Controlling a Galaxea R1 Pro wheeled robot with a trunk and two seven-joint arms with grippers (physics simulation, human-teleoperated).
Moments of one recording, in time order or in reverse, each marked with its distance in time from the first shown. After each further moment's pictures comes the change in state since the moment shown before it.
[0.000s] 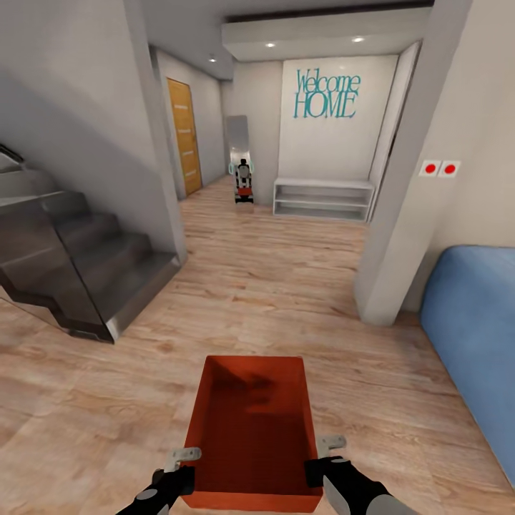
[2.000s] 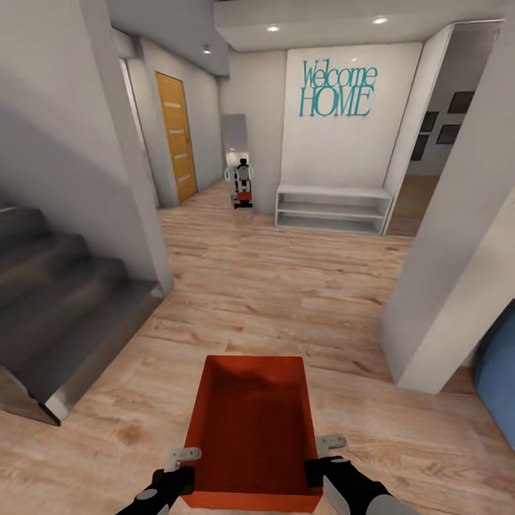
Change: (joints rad) left arm 0.000 0.000 0.001 0.000 0.000 0.000 0.000; right arm 0.000 0.000 0.000 -0.001 0.000 0.000 0.000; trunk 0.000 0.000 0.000
